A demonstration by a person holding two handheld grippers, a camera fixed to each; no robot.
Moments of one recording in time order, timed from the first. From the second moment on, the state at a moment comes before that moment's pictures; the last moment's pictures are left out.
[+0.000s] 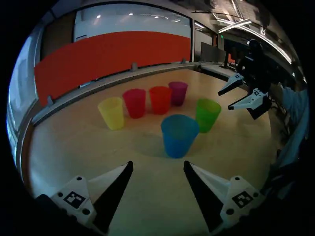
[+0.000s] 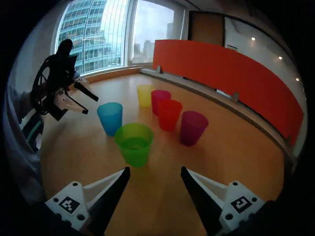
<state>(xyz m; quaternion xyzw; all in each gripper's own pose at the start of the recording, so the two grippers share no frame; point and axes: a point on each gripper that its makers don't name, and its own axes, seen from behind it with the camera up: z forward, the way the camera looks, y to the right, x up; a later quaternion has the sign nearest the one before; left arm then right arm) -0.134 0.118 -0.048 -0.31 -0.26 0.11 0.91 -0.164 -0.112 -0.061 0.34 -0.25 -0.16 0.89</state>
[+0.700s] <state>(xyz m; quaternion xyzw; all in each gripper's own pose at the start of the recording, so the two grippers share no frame) -0.092 0.065 -0.021 -0.15 -0.15 0.07 0.97 -0.111 -0.062 -0.030 0.19 -0.14 -0.06 0.97</state>
